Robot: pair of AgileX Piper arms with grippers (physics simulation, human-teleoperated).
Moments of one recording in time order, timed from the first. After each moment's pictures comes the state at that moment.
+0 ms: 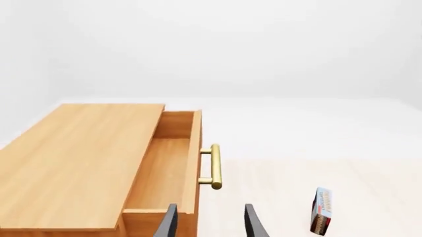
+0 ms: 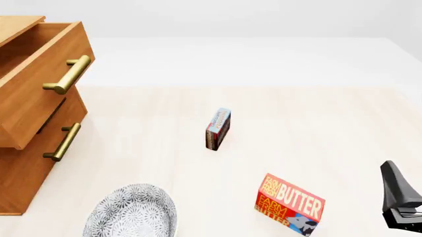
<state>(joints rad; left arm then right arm) 0.00 0.32 -0.75 0.50 0.00 -0.04 0.00 -0.01 0.00 0.00</state>
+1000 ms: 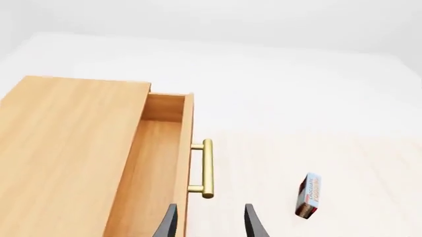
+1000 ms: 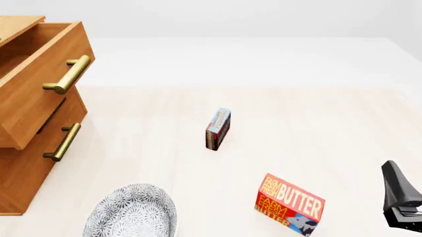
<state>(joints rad) -0.03 0.71 -1.07 0.70 -0.08 -0.05 0.00 -0.01 0.01 0.02</state>
